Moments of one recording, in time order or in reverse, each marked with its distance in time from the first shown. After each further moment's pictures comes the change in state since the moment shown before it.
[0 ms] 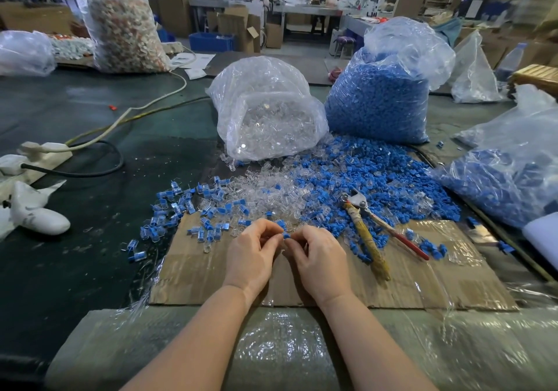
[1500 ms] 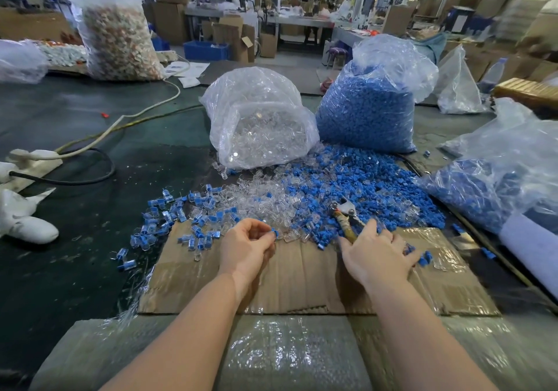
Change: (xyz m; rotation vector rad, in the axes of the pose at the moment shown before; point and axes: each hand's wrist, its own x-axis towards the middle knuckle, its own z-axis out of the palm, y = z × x) left_hand 0.014 0.019 0.001 -0.348 0.004 -0.324; right_hand 0.024 0.042 -0.067 -0.604 -0.240 0.634
